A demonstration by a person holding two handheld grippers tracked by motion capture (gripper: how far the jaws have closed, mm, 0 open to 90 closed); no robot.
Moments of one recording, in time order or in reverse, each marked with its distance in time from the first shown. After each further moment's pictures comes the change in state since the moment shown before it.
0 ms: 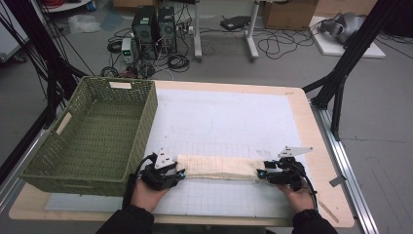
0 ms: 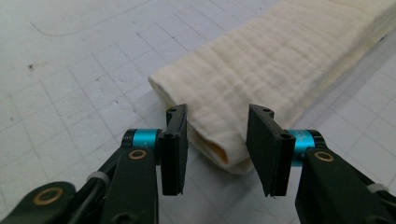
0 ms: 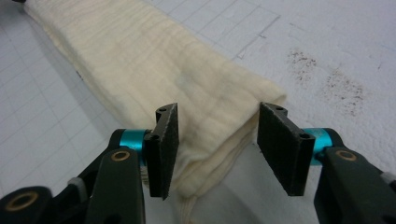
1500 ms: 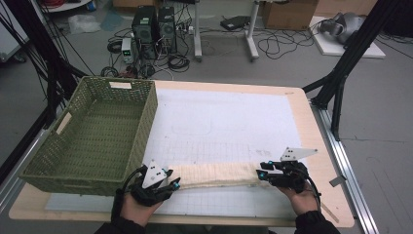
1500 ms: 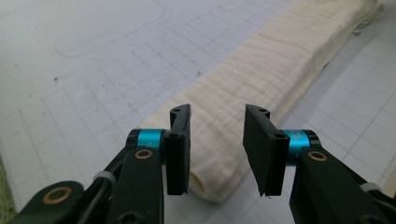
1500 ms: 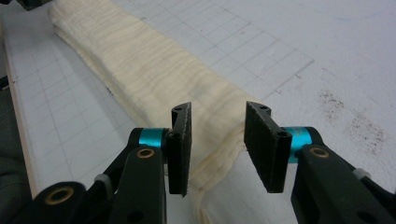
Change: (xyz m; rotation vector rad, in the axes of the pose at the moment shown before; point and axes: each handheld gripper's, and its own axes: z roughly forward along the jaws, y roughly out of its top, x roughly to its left) left arm -0.026 -0.005 -0.048 -0.088 0.017 0.084; right arm 0.022 0.011 -0.020 -0.068 0.076 -0.107
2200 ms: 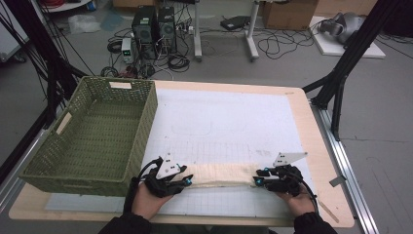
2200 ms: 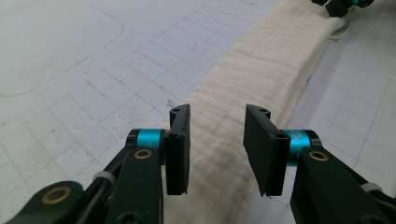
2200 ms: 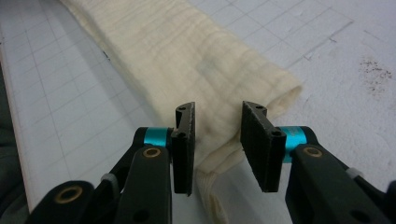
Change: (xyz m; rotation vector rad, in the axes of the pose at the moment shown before) left arm 0.001 0.014 0.032 -0.001 -0.134 0.069; right arm 0.002 -0.012 0.016 0.104 0.023 -0.022
